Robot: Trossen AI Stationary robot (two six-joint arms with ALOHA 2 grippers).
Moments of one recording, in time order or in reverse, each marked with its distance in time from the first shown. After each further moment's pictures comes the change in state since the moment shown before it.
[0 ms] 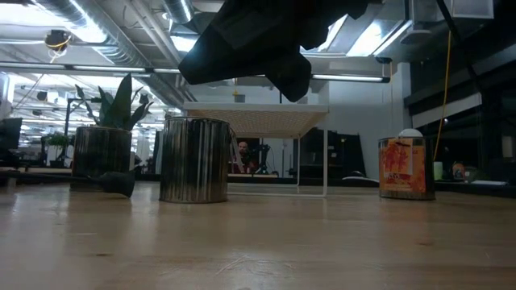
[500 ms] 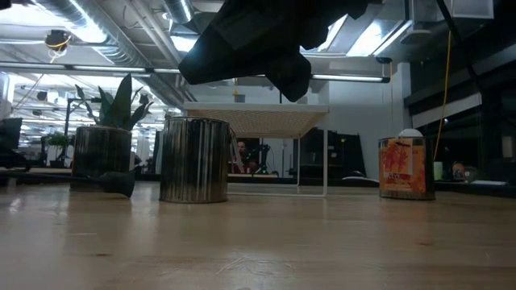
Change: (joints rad) left arm -0.396 0.094 -0.004 -0.036 0.108 -0.755; right arm 0.000 0.000 0.000 0.000 0.000 -0.006
